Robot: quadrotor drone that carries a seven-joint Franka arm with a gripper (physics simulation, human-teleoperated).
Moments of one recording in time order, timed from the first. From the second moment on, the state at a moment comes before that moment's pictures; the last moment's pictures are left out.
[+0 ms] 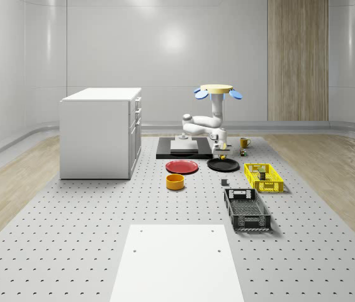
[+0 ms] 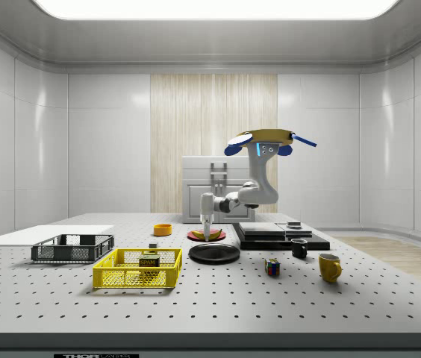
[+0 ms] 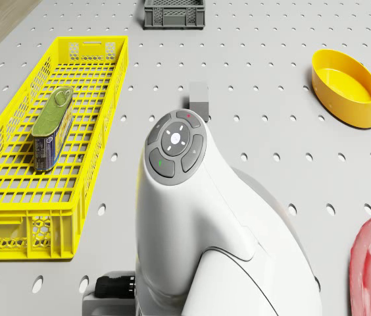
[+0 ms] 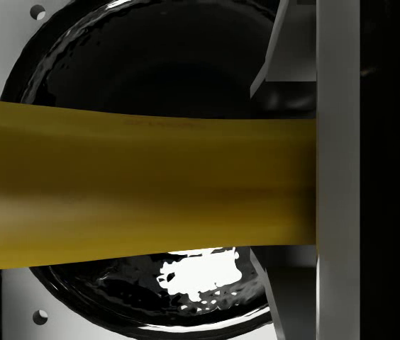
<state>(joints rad) -1.27 -1.55 1.35 -2.81 -1.79 1.61 1.74</state>
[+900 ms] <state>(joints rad) -1.32 -1.54 1.20 -2.77 -1.93 1.66 1.76</state>
